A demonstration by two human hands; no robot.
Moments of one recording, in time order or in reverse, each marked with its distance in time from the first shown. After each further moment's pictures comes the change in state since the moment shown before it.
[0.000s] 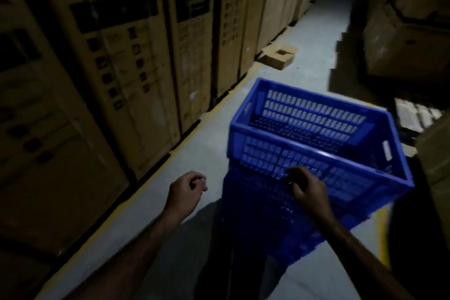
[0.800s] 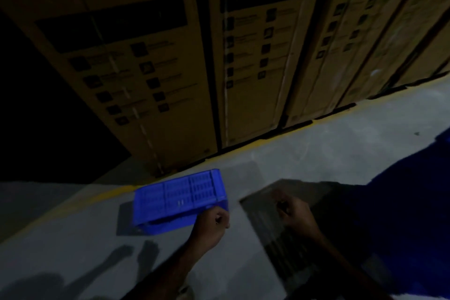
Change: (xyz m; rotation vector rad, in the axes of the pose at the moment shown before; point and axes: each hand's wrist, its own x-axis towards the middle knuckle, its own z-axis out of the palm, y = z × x) left_hand -0.408 -0.262 -0.206 -0.075 0.254 -0.616; right_hand -0.324 -0.142 0.311 -0.080 -0.871 -0.368
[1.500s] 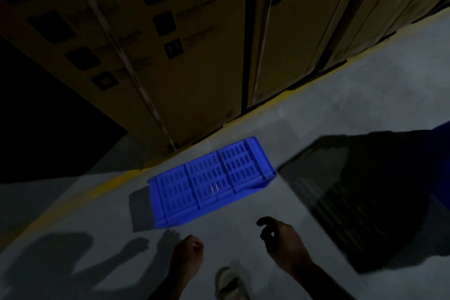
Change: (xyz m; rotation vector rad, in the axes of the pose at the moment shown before) left_hand 0.165 -0.370 -0.085 0.364 -0.082 -0.388; right_hand 0.087 0.028 0.359 -0.035 -0.191 0.344
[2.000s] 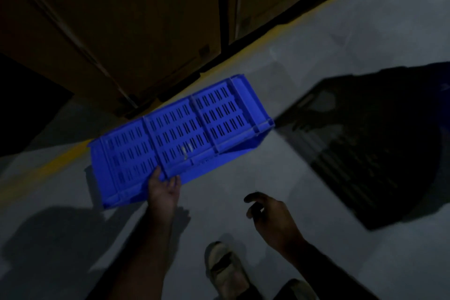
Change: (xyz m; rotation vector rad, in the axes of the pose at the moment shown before) left_hand 0.173 0.017 0.062 -1.763 0.080 -0.359; right_hand 0.061 0.102 0.119 0.216 0.023 0.179
